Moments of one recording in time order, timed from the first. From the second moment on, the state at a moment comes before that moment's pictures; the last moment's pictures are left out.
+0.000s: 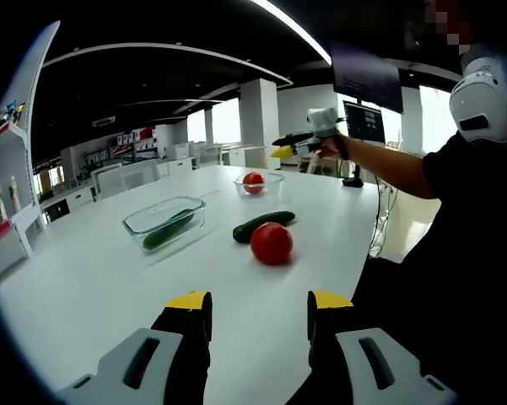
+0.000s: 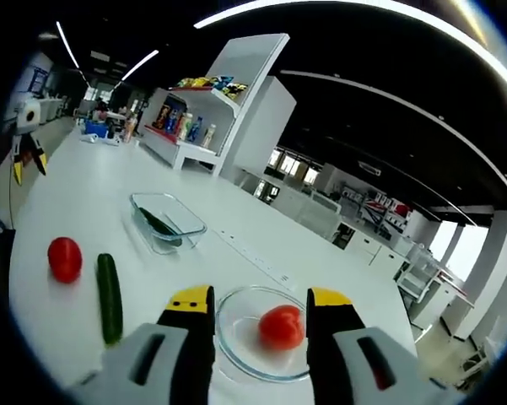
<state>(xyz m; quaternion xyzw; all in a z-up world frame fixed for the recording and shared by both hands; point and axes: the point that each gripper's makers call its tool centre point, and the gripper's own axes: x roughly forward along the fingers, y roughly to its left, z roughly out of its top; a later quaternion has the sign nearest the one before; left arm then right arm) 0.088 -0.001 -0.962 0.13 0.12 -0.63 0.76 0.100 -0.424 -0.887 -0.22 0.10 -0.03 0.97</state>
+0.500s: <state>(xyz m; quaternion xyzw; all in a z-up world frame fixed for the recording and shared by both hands) 0.089 0.000 -0.962 0.13 0.12 -0.63 0.76 0.071 -0.394 -0.873 -0.21 0.07 0.00 0.98</state>
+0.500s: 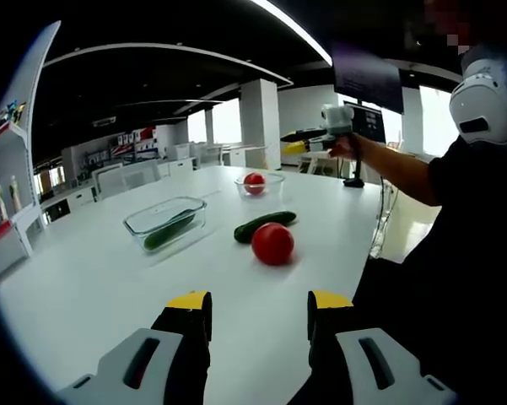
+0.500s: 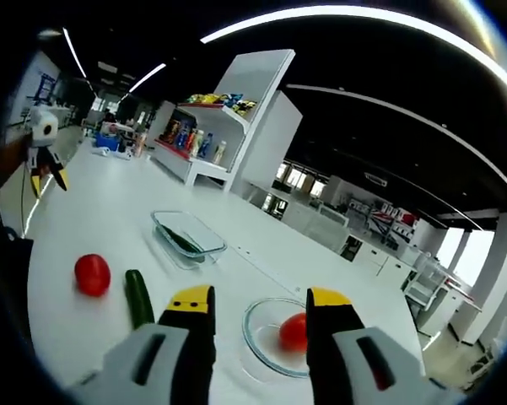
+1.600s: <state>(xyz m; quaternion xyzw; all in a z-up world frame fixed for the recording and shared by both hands) 0.092 0.007 -0.955 0.12 0.11 -0.62 0.76 -0.006 -0.356 -0.886 -0.13 0.04 -0.01 0.99</state>
